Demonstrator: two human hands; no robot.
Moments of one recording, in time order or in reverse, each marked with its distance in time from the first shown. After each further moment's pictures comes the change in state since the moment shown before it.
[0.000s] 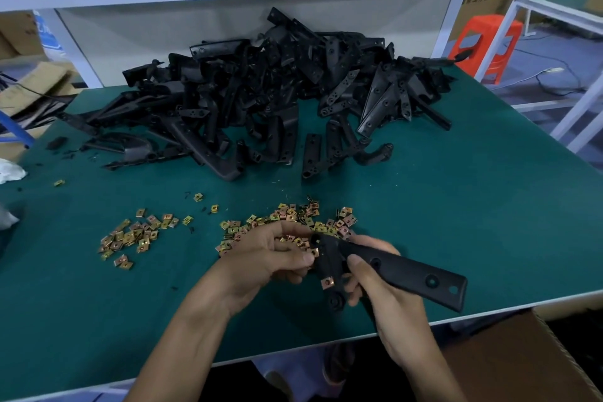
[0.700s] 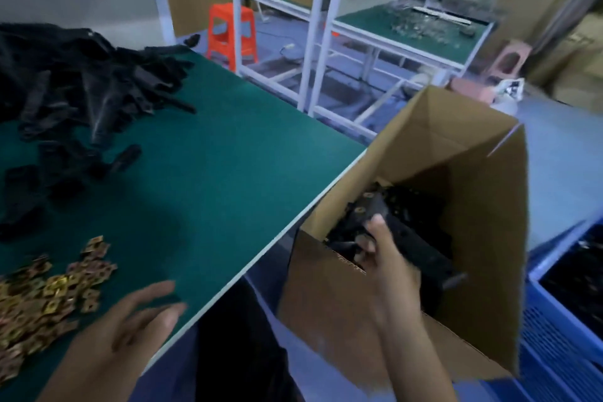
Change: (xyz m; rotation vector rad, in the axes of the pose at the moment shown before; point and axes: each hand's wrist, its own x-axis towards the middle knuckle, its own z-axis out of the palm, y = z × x) left_hand -0.007 -0.025 0.105 0.484 -0.162 0.036; right_hand -0.111 -0.090 -0.182 0.077 1.117 0.093
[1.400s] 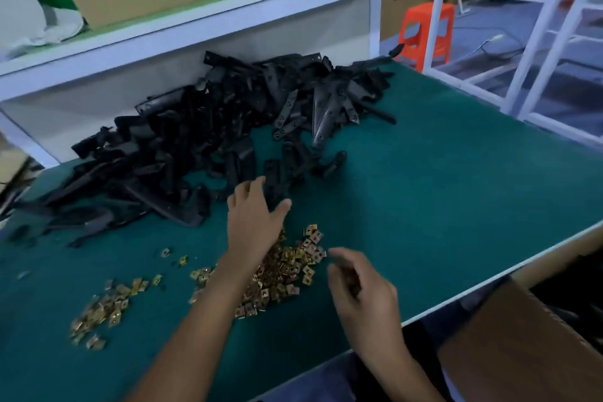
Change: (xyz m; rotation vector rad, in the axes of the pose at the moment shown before) left_hand 0.111 0.004 -0.118 0.697 0.705 0.054; right_hand -0.102 0.110 0.178 -0.382 -0.825 -0.593
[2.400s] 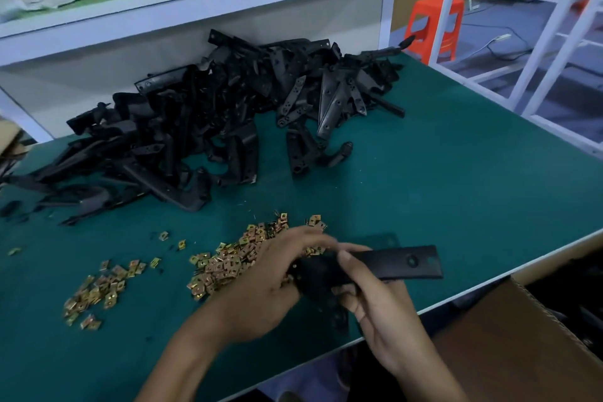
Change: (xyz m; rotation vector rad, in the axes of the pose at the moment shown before) left_hand -0.101 -0.005 -0.040 -0.409 -0.553 0.444; right_hand 0.007 -0.025 -0.013 0.924 -0.115 0.595
